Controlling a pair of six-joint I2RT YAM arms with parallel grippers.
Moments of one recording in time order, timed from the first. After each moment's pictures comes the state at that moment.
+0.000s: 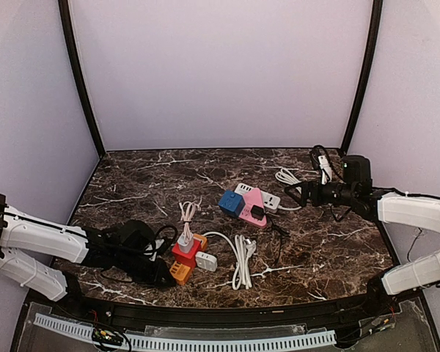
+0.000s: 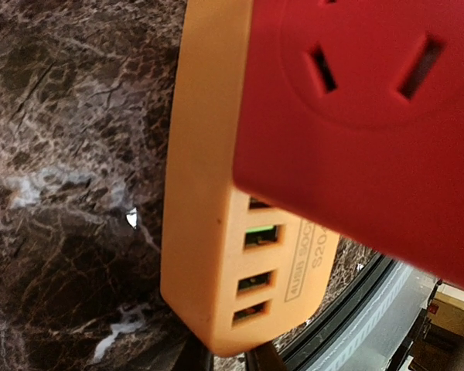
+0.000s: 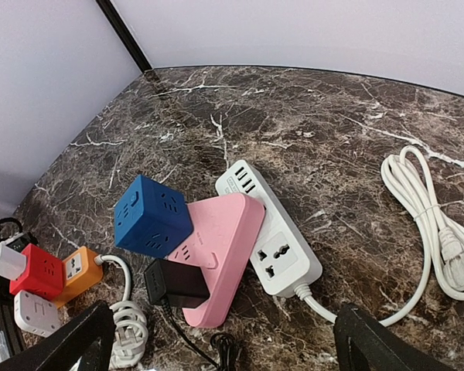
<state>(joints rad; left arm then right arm) -0.95 1.26 0.43 -0.18 0.33 -0.85 0.34 1.23 0.61 0.17 -0.47 0.18</state>
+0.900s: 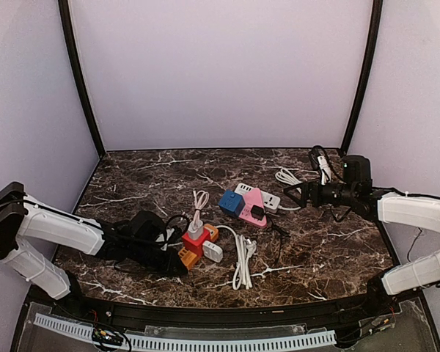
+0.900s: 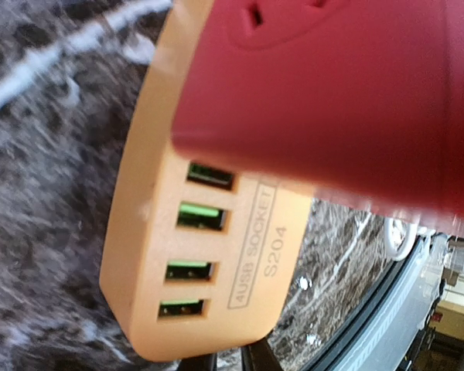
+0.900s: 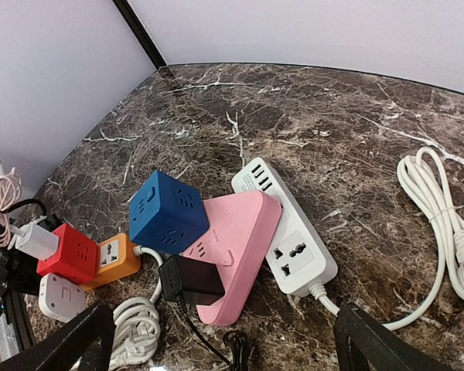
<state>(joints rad) -0.92 1.44 0.52 -0.04 0.31 -0.81 0.34 1.23 0.61 0.17 -0.52 0.18</state>
